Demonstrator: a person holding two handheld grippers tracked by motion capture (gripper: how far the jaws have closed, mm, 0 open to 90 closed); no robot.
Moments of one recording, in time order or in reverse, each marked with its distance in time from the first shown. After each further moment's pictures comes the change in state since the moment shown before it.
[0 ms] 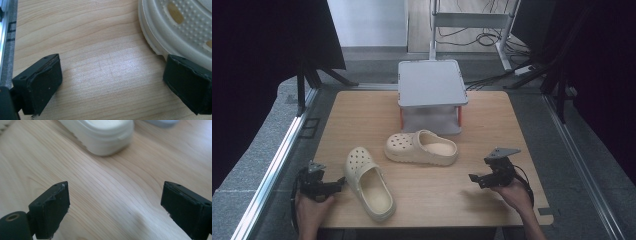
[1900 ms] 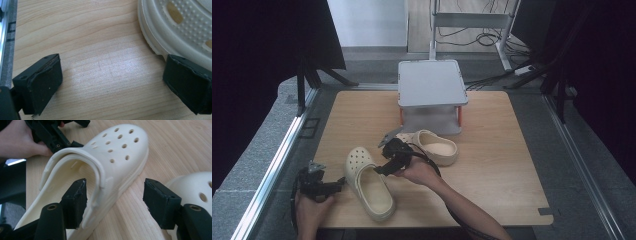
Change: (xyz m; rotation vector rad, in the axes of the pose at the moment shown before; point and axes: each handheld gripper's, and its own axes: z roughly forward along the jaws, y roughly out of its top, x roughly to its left) left arm 0.000 0.000 0.000 0.000 0.000 0.006; right arm 0.182 0.182 0.143 0.089 0.361 -0.281
